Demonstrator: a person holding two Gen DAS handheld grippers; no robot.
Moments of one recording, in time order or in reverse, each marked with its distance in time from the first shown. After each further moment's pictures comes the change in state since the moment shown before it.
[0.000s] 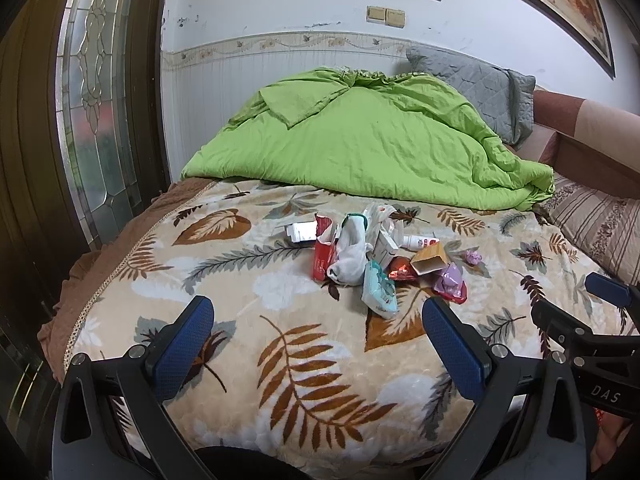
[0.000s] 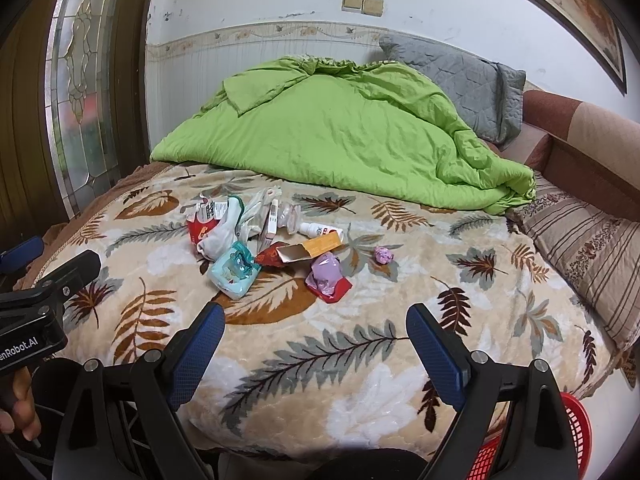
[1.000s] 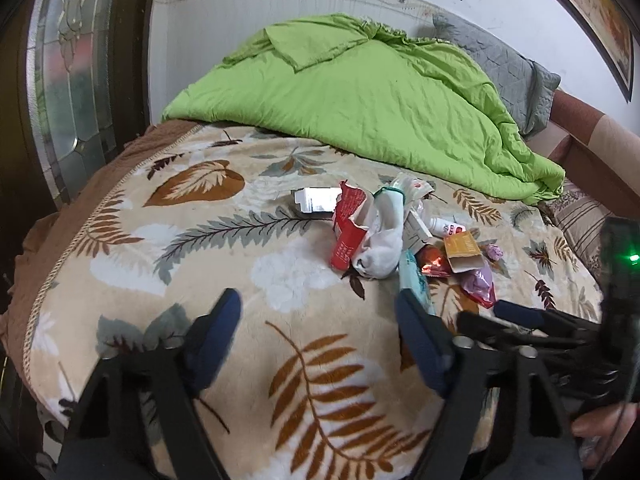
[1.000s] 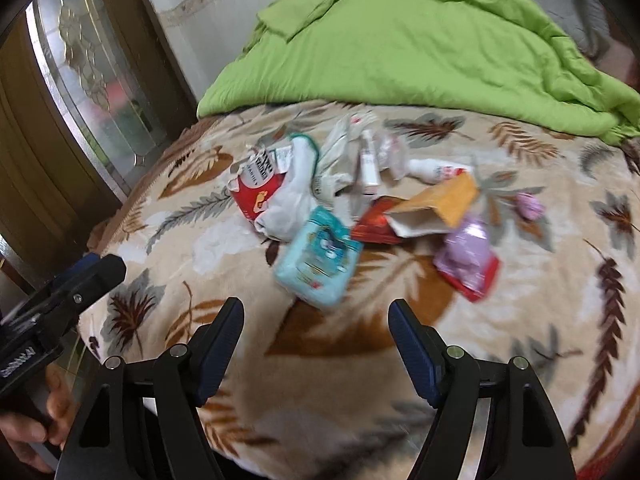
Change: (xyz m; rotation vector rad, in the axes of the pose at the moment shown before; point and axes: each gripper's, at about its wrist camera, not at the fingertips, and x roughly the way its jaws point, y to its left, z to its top) left arm 0.099 0.058 0.021 -0.103 0.192 -0.105; right arm 0.151 0.046 0.025 0.099 0.278 0.365
